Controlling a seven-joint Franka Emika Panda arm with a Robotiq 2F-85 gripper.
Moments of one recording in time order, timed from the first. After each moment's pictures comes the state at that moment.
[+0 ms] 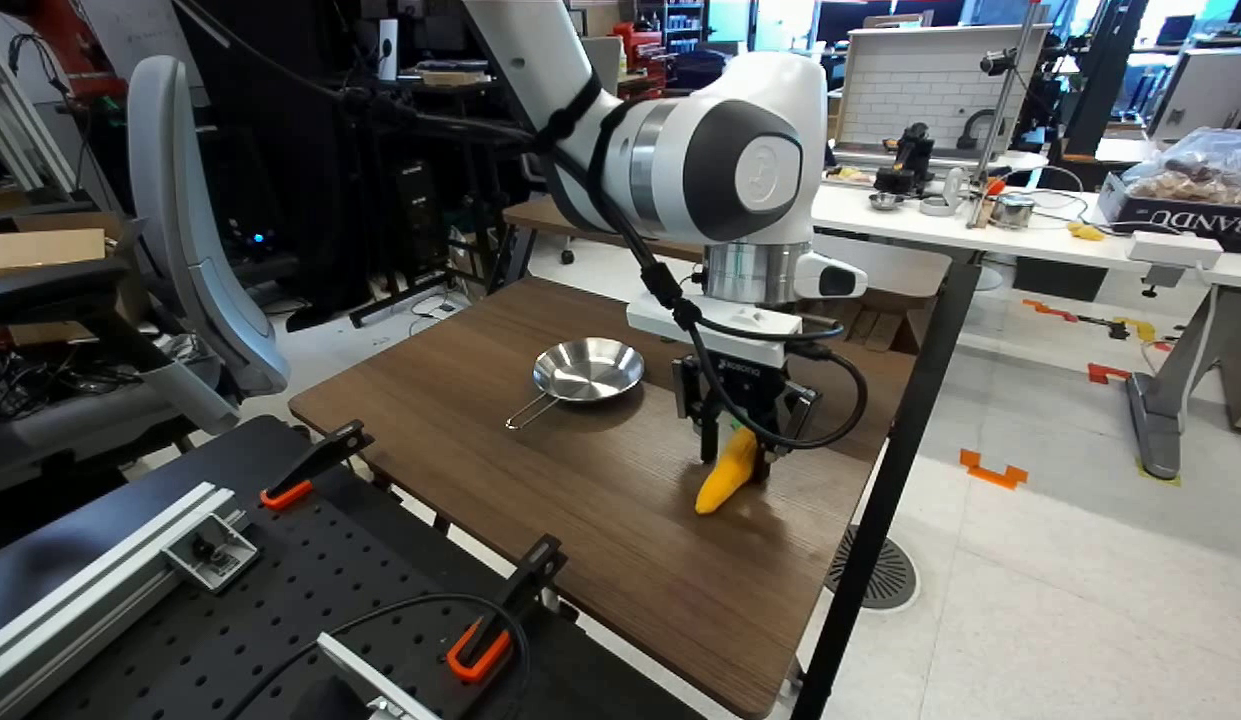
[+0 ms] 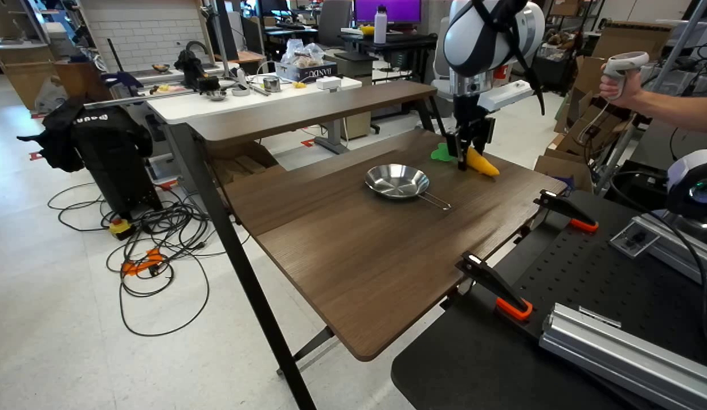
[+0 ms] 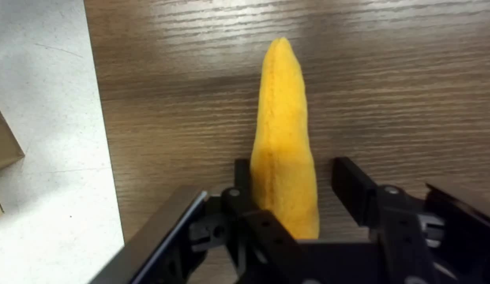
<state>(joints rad) -0.16 0.72 -0.12 -1.86 -0.11 2.42 -0.10</state>
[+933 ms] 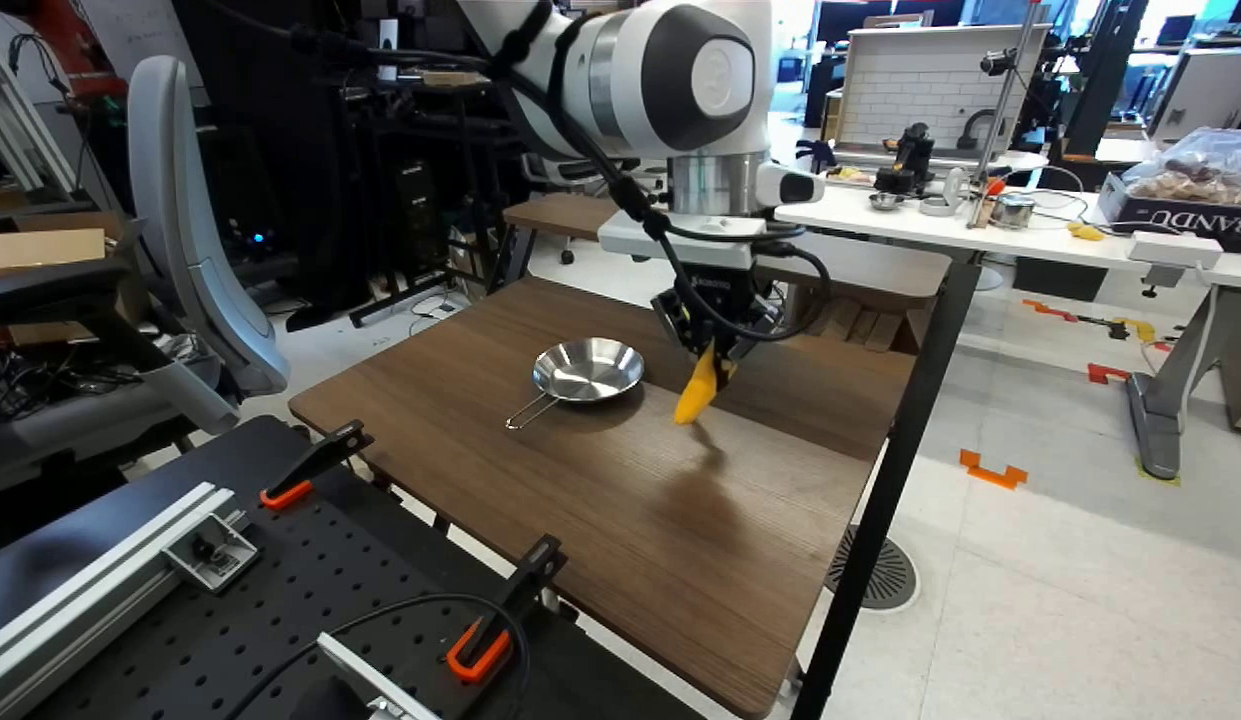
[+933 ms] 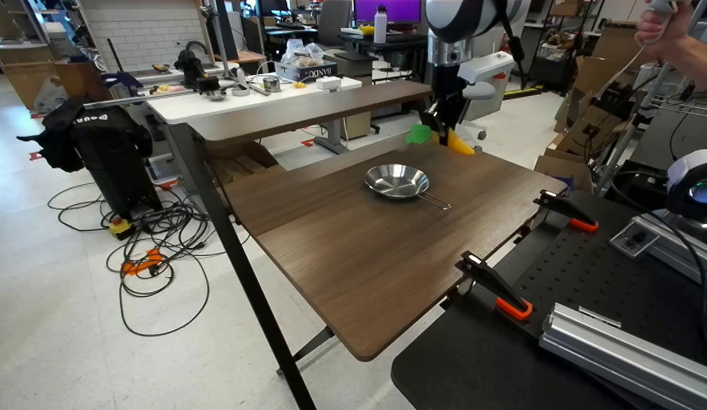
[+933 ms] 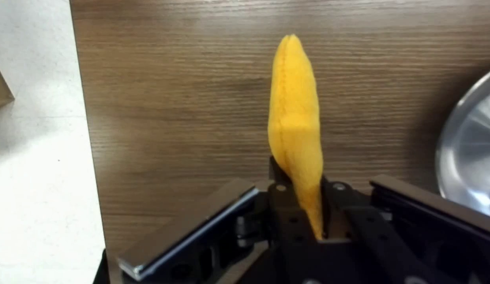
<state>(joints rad) -0.08 0.62 -0.09 -1.87 -0.11 2.42 -0.10</state>
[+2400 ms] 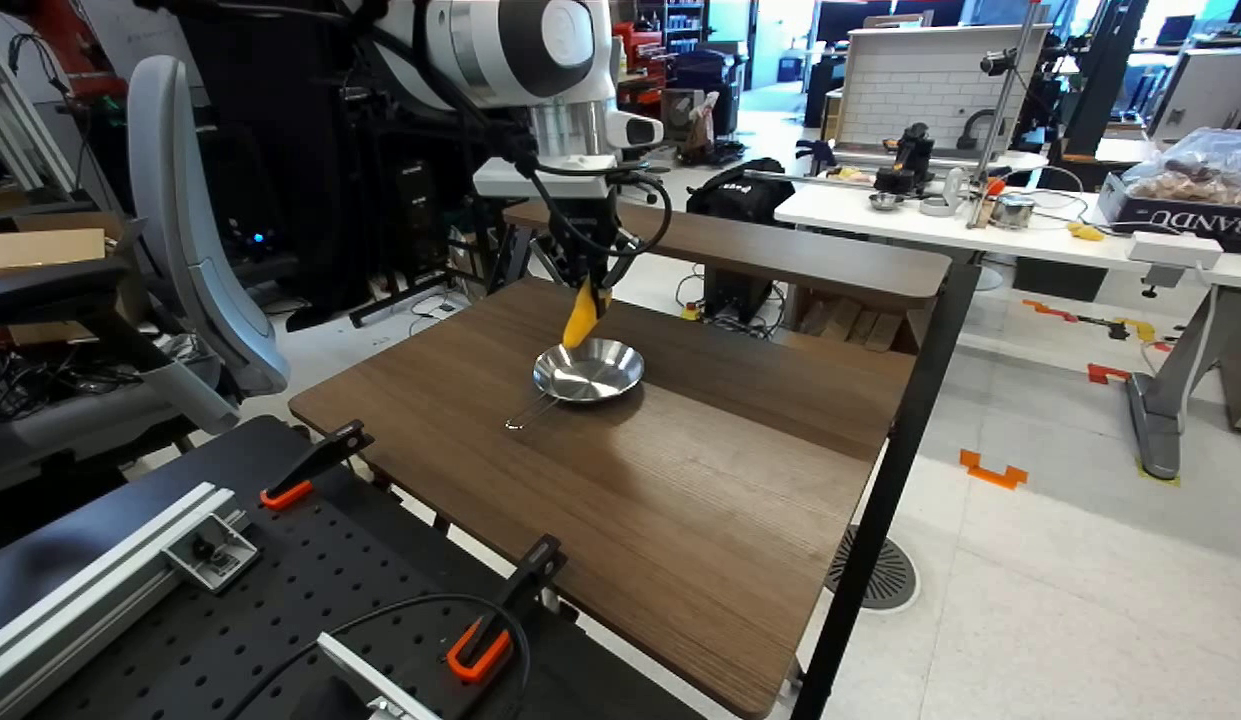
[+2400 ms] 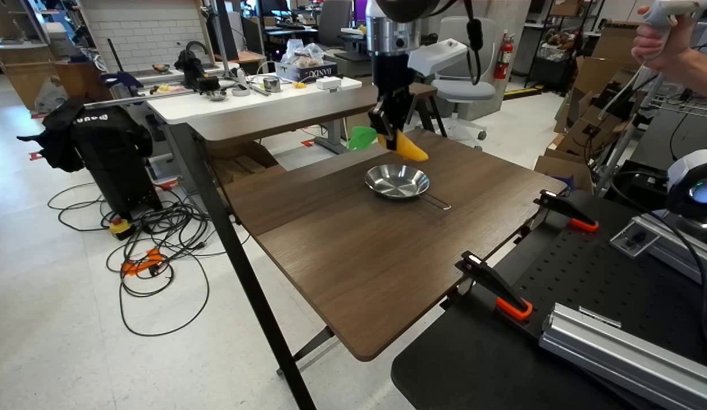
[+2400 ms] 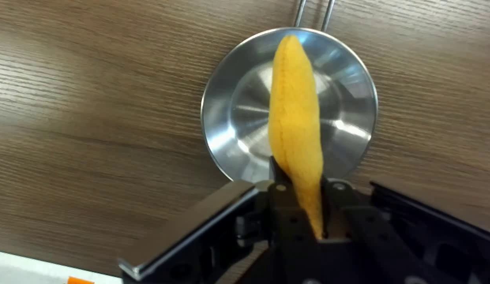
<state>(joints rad) 0.09 0.53 -0.01 -1.92 -0.13 2.42 -0.07</state>
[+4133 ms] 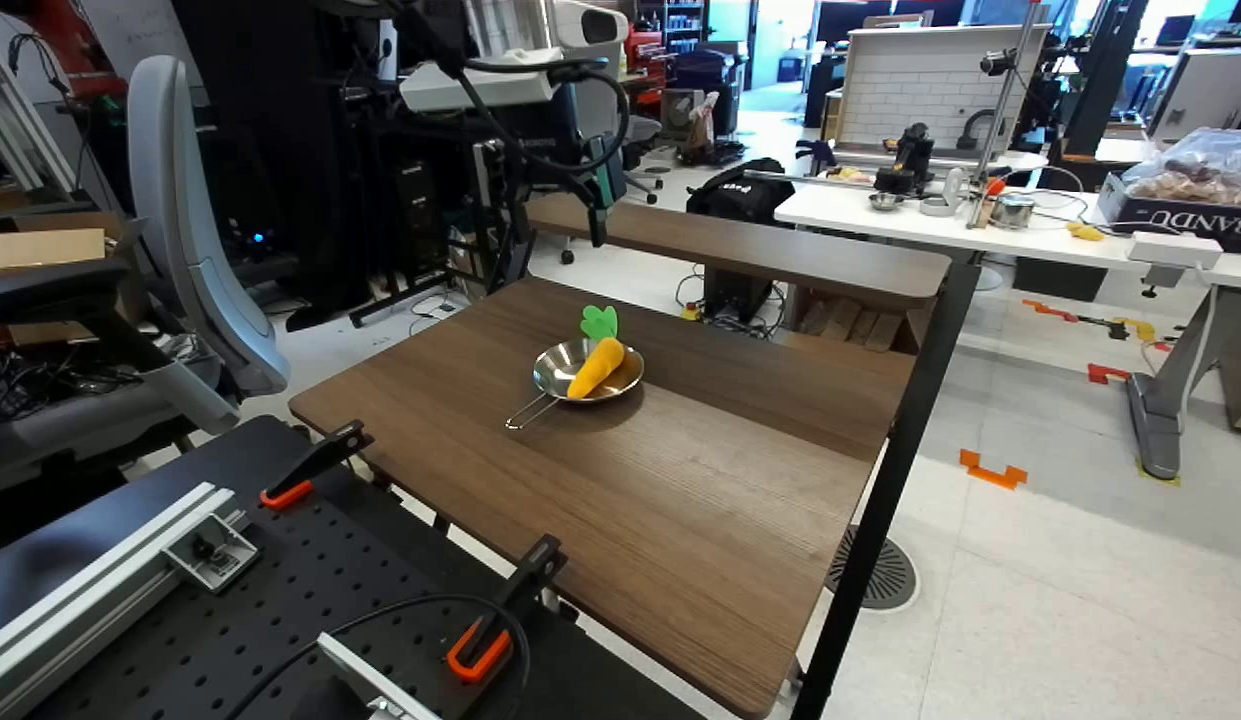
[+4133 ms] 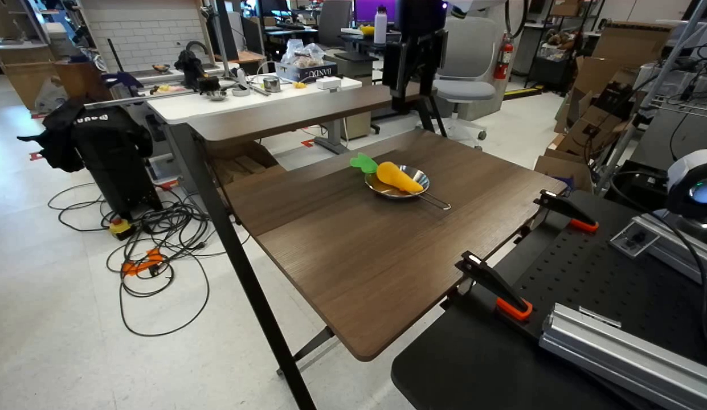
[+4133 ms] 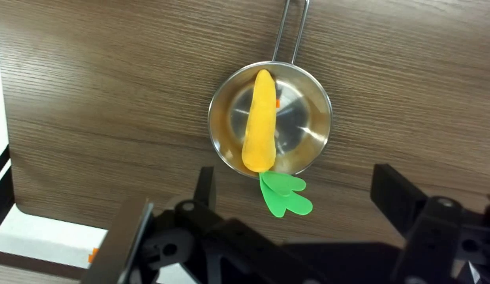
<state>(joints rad) 0.09 0.23 0.00 -2.14 -0.14 2.42 -0.03</state>
